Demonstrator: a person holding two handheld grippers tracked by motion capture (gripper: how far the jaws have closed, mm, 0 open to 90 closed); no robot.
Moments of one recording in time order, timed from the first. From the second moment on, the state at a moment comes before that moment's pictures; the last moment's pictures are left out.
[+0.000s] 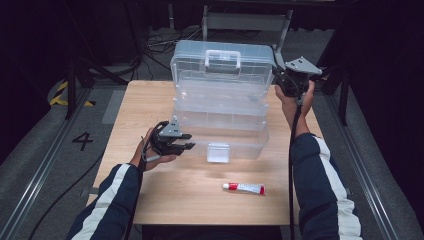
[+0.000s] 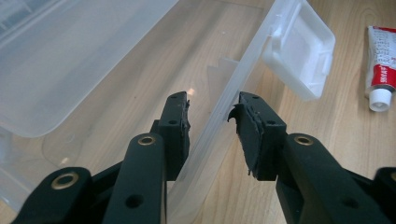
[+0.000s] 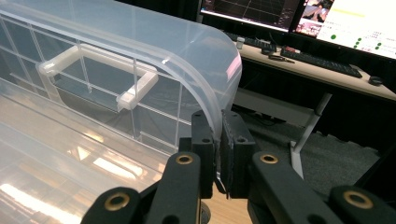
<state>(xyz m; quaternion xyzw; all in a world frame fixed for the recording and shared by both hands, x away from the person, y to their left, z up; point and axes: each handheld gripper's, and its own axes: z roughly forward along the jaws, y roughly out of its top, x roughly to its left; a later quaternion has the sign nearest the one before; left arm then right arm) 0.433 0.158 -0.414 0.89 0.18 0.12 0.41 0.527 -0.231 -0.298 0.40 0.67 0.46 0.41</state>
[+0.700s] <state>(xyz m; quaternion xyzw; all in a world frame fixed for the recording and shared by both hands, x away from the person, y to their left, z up) 0.437 0.155 -0.411 0.90 0.16 0.11 0.39 0.547 -0.234 -0.289 0.40 0.70 0.45 0.39</state>
